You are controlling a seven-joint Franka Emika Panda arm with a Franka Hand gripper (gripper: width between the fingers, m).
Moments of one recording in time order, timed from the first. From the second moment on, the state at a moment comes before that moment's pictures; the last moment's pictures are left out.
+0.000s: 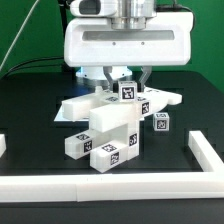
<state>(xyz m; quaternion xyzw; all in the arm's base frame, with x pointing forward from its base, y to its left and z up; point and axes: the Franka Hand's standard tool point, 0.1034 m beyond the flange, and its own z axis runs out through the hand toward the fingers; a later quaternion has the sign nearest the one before) 0.542 0.020 0.115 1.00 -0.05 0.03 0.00</state>
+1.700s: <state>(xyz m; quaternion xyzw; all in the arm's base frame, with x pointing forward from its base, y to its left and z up) 0.543 0.031 0.114 0.83 -0.56 0.01 -0.04</state>
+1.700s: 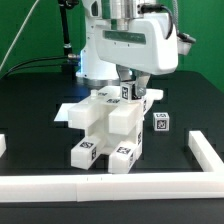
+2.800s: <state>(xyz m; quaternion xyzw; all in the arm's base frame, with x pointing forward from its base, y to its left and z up) 0.542 0.041 0.113 0.68 -0.73 -0.01 -0.06</state>
